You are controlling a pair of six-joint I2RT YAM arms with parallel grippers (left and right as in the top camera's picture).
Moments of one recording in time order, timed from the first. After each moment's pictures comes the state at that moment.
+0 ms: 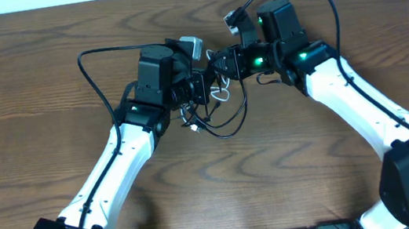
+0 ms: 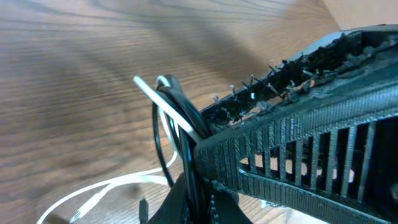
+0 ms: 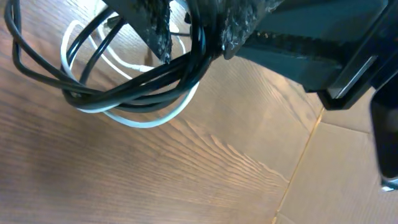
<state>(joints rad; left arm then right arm) -0.36 1.49 1.02 -0.19 0.44 -0.28 0.42 1.74 1.32 -0.29 -0.64 0.39</state>
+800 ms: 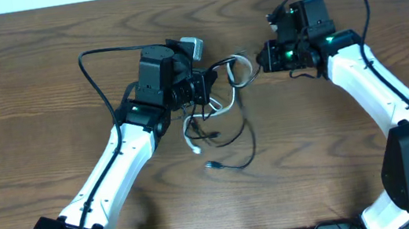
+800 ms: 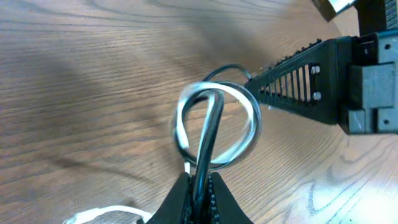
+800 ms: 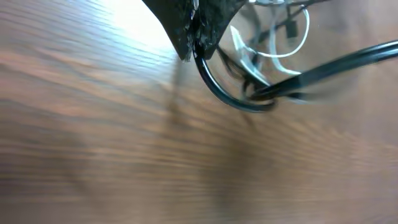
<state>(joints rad) -0.36 1.50 1.02 -0.19 0.44 -0.28 0.22 1.78 1.33 -0.52 -0.42 0.30</state>
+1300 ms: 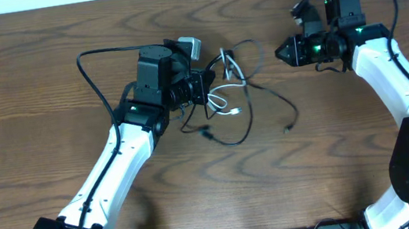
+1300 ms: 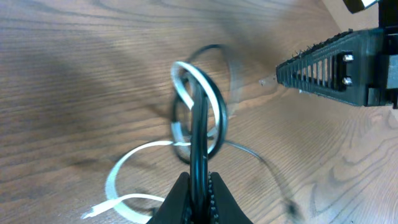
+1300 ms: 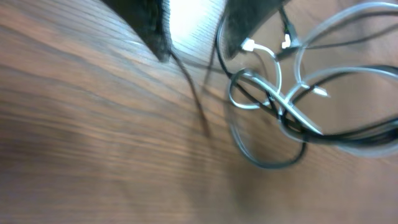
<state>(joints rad) -0.35 1.50 1.02 -0.19 0.44 -0.28 0.08 1.79 1.33 -0.55 -0.57 0.06</state>
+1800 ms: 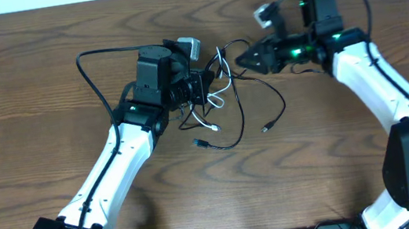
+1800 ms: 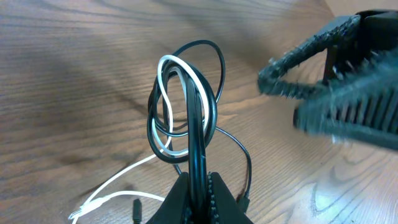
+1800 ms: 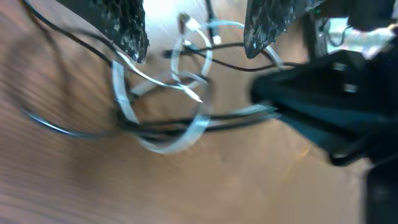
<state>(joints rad) -0.35 1.50 1.02 -0.20 0.44 -0.28 0.21 1.79 1.33 -0.39 -0.93 0.02</state>
